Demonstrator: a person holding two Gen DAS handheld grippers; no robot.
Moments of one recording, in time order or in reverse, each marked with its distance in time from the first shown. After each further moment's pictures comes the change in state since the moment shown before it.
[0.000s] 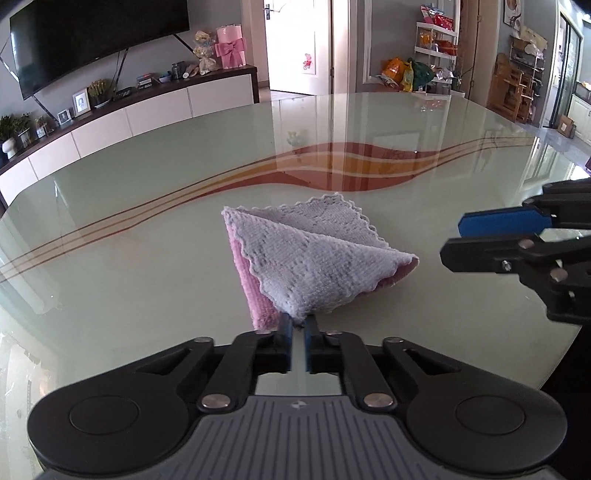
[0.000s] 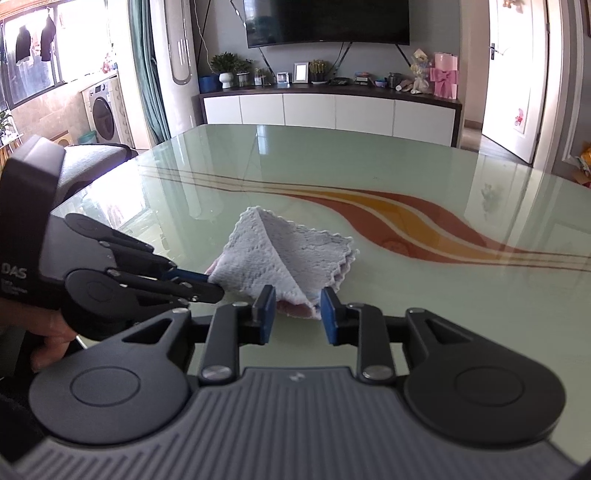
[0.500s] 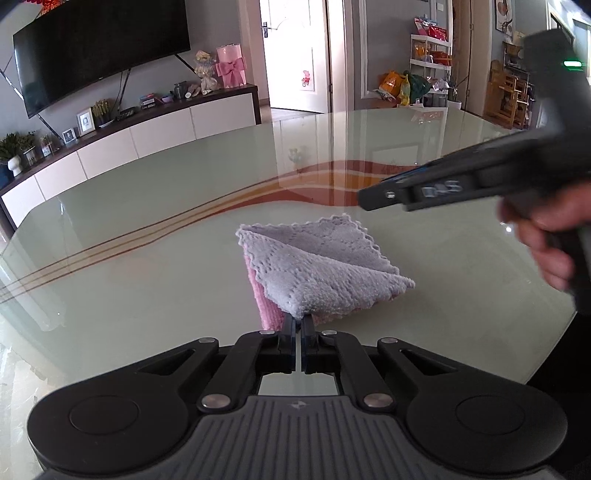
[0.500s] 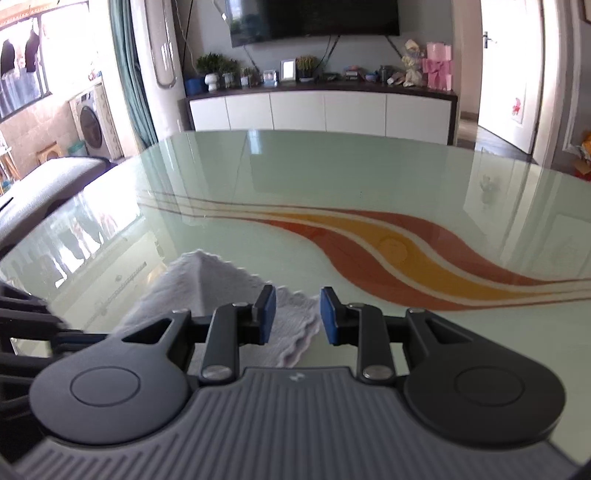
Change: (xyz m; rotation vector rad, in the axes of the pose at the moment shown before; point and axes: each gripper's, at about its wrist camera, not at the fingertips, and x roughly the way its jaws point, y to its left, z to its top) left arm -0.031 0.004 -0.007 0.024 -0.052 0.025; right arm 0.074 -0.026 0.035 0.021 0.028 0.016
